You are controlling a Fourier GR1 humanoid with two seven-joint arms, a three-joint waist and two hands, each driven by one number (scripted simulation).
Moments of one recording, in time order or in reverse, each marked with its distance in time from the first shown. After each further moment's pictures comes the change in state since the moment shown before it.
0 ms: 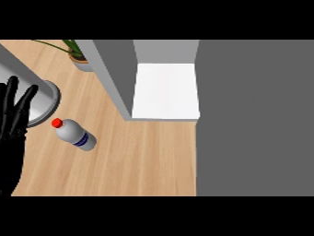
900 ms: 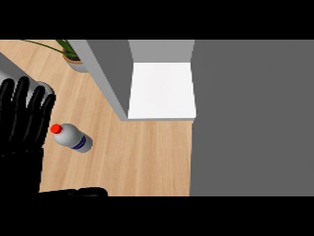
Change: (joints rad) left arm -0.072 -0.089 -0.227 -0.184 -0.020 0.398 0.496; right arm 0.307 -0.024 -0.023 -0.280 -0.311 0.143 0.188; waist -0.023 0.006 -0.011
